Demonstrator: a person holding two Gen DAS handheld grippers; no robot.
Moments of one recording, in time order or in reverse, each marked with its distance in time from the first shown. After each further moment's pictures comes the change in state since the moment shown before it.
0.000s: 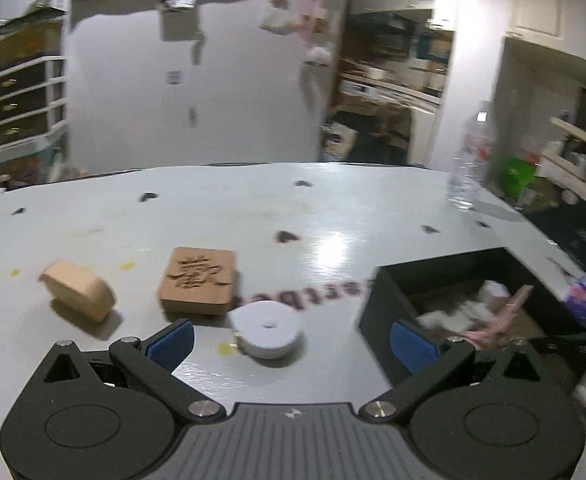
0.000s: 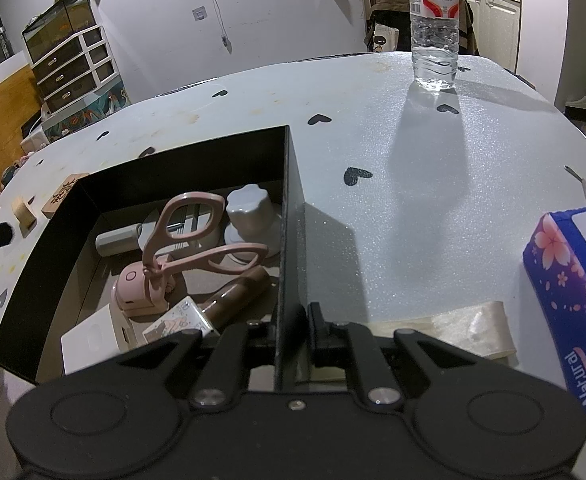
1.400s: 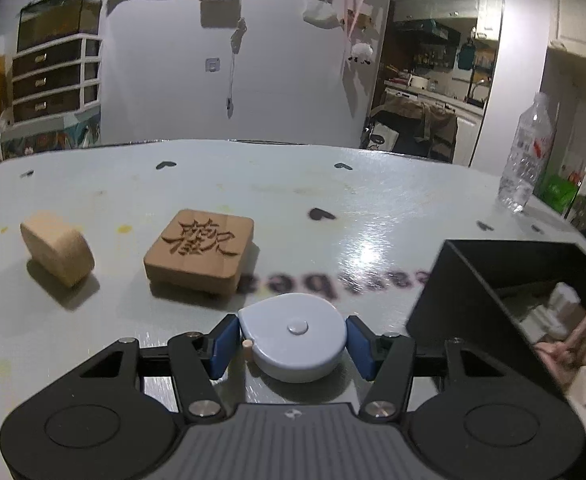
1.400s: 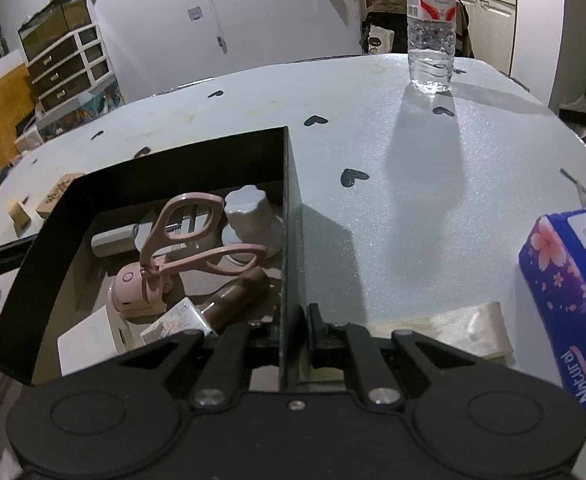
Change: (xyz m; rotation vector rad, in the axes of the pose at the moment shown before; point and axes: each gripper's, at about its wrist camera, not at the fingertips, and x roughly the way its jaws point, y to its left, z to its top) left arm 0.060 -0.003 -0.029 -0.090 -0.020 0.065; right arm -0.001 0.006 0.002 -0.015 -0.001 -0.041
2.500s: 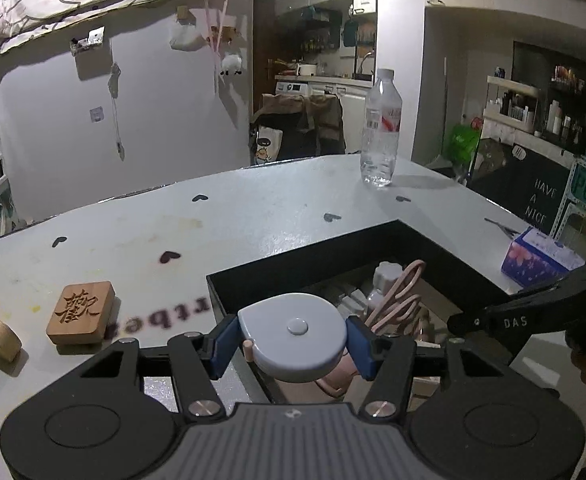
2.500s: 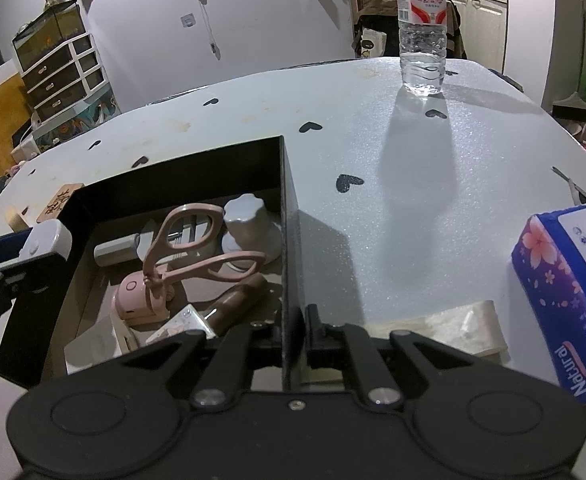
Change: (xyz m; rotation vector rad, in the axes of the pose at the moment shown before) left arm -0.061 -0.101 0.011 0.276 0.004 -0.194; right arm -0.006 -0.004 -0.002 0.041 -0.016 0.008
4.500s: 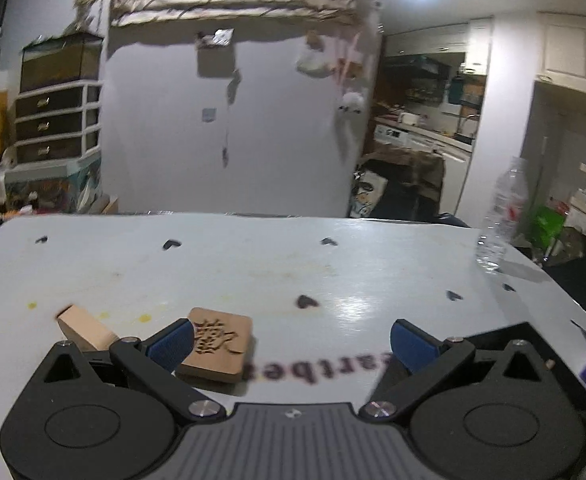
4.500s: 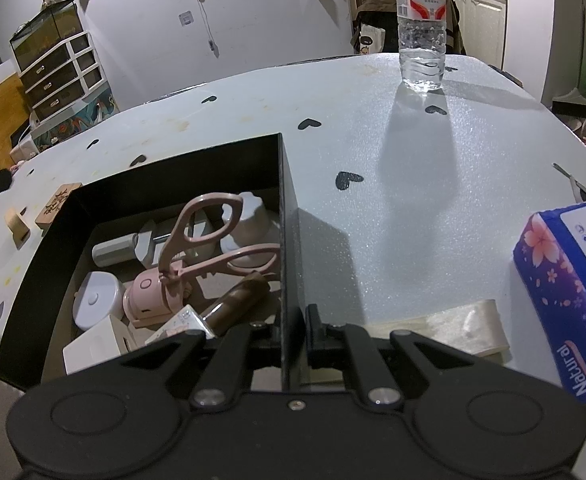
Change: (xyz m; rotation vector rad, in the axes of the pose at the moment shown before) left arm -0.010 0.108 0.023 -0.257 -0.099 0.203; right arm 0.005 0.000 0.000 0.004 0.009 -0.001
